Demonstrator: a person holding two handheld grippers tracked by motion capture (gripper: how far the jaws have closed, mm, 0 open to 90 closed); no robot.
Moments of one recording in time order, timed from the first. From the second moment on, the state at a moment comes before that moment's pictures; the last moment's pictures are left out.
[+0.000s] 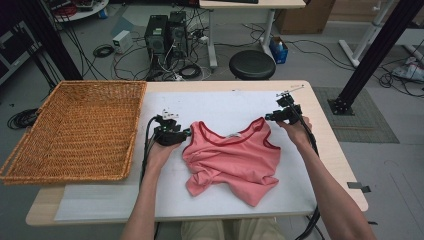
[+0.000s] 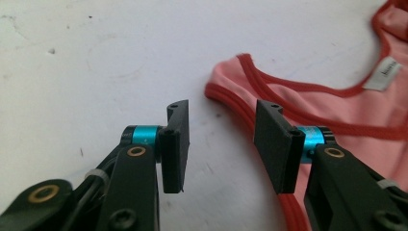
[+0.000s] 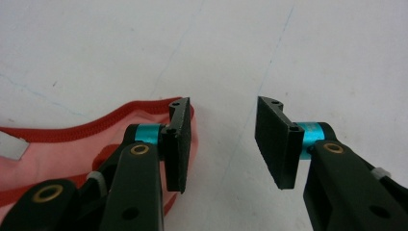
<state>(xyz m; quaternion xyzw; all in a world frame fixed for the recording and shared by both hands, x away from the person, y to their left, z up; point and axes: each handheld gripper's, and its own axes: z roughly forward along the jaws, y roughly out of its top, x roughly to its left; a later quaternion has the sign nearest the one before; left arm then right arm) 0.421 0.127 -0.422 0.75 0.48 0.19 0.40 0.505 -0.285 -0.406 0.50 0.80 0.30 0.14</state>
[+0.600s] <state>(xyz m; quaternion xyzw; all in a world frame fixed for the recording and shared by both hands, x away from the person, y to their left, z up) 0.471 0.096 -0.447 0.79 0.45 0.17 0.38 0.508 -0.290 -0.415 0.50 0.80 0.31 0.11</state>
